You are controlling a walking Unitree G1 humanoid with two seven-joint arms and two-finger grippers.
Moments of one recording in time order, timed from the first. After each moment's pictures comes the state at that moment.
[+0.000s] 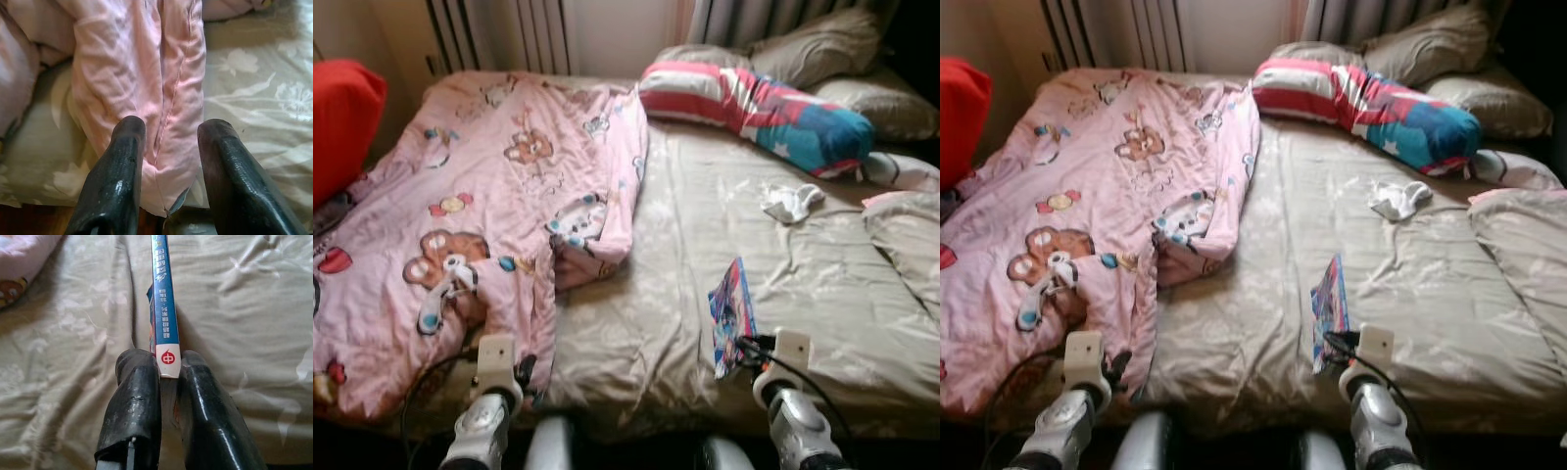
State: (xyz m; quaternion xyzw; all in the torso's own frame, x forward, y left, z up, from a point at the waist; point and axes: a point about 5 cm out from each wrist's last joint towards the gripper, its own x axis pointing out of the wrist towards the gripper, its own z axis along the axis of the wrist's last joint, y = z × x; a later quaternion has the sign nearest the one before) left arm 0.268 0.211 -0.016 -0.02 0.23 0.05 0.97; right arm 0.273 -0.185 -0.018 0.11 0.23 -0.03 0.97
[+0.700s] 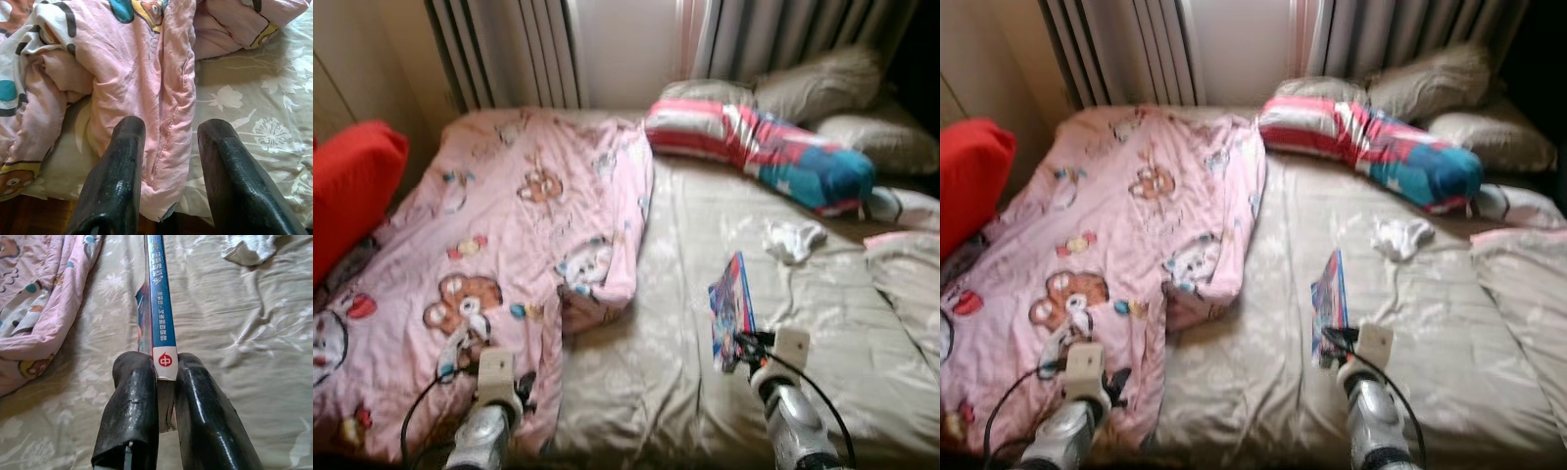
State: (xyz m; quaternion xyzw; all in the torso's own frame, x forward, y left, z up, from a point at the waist) left arm 0.259 0.211 -0.027 -0.02 0.27 0.05 0.96; right arm 0.279 -0.188 -0.010 0.12 0.20 -0.04 0.97
